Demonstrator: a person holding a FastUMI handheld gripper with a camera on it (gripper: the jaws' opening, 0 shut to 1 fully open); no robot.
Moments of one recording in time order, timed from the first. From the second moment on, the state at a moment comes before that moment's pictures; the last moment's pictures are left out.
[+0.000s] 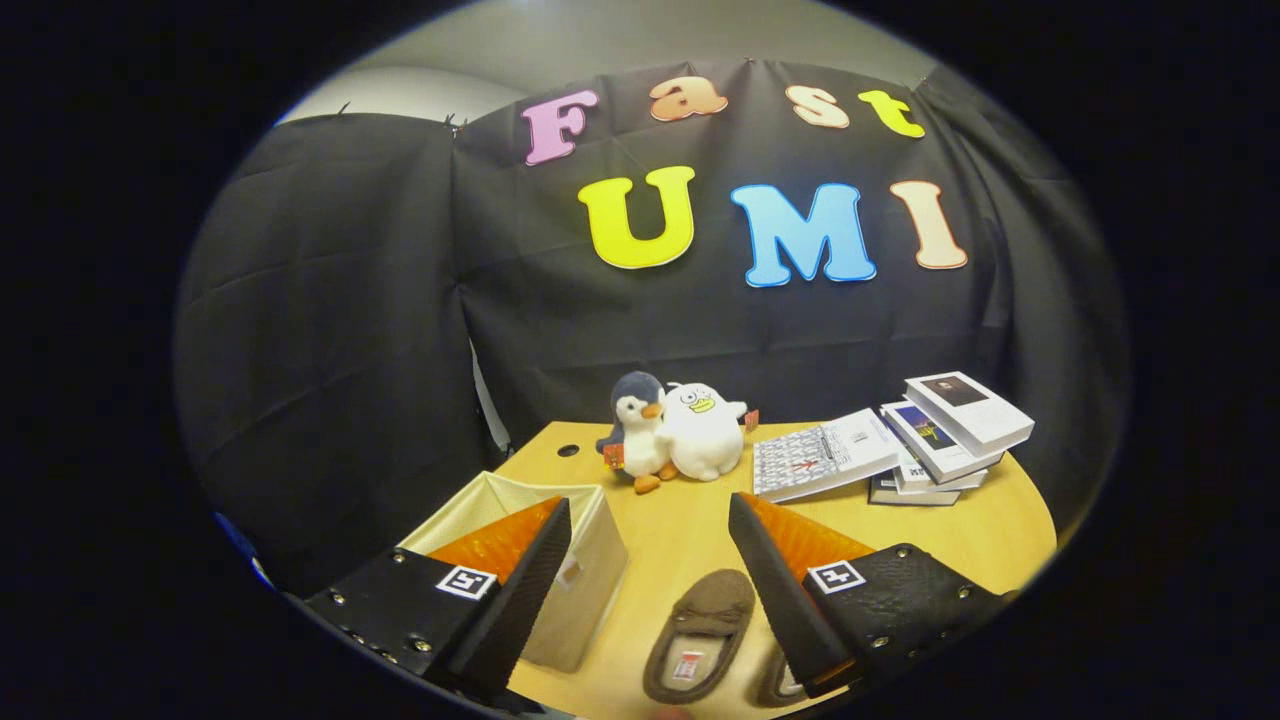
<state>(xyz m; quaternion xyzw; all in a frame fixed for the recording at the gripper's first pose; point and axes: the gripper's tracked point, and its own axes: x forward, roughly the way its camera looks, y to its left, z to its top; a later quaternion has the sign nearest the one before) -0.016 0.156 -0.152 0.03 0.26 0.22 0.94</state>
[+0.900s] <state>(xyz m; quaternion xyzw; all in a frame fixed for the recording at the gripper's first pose) -0.035 0.107 -0.312 -0.04 0.40 0.19 0.89</state>
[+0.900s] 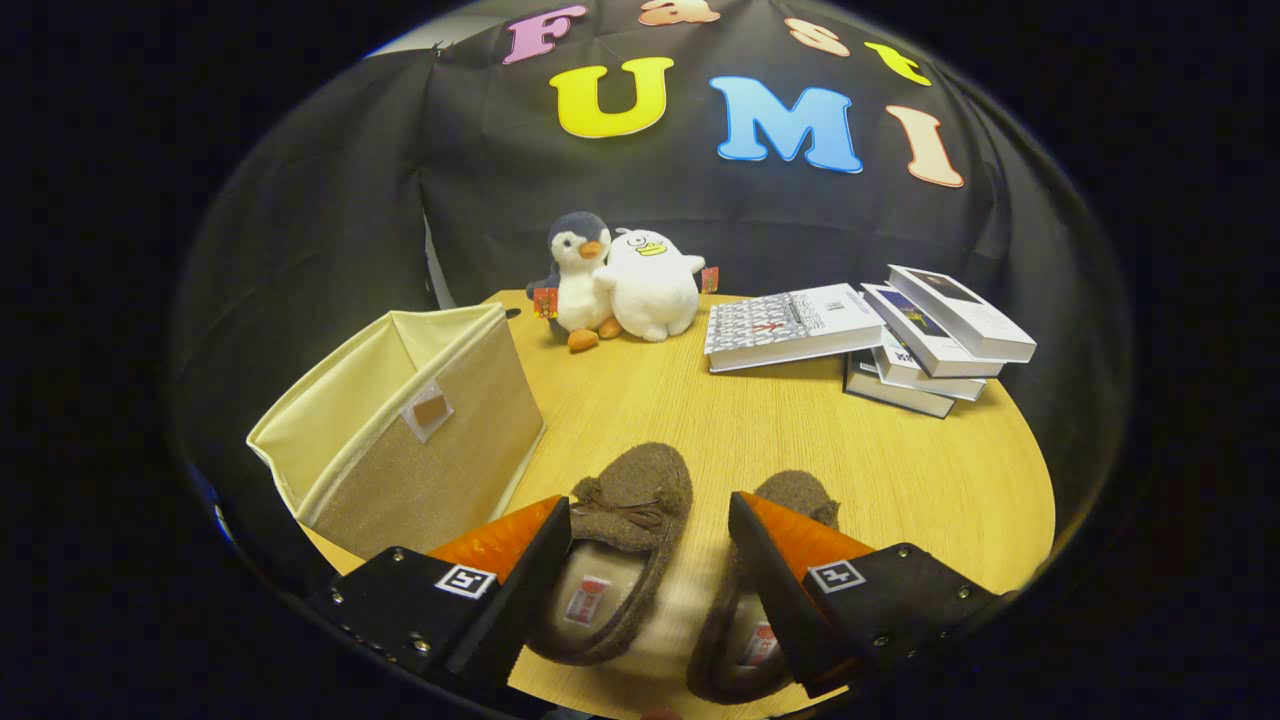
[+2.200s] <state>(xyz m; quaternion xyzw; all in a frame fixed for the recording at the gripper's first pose) -0.043 0.110 -0.387 0.01 0.53 0.13 0.84</state>
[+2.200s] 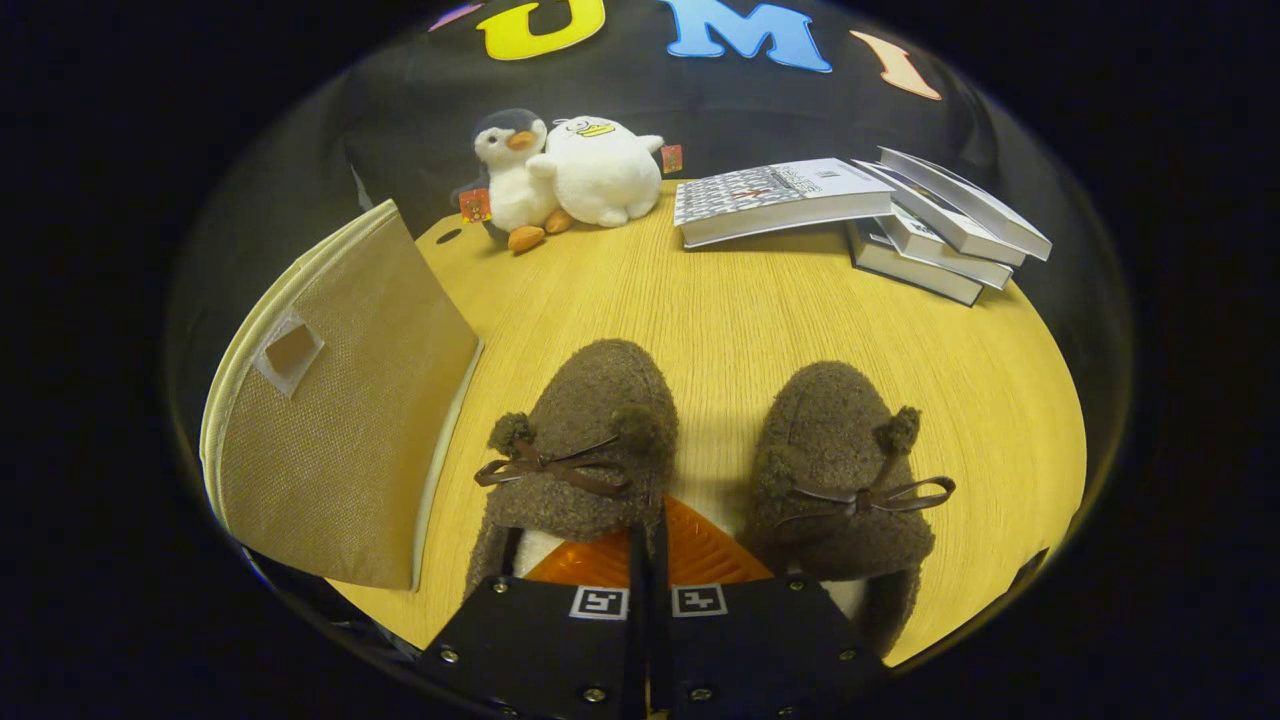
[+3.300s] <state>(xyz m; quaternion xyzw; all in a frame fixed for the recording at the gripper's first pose) -0.010 0.186 -0.221 0.19 0.48 0.13 0.85</state>
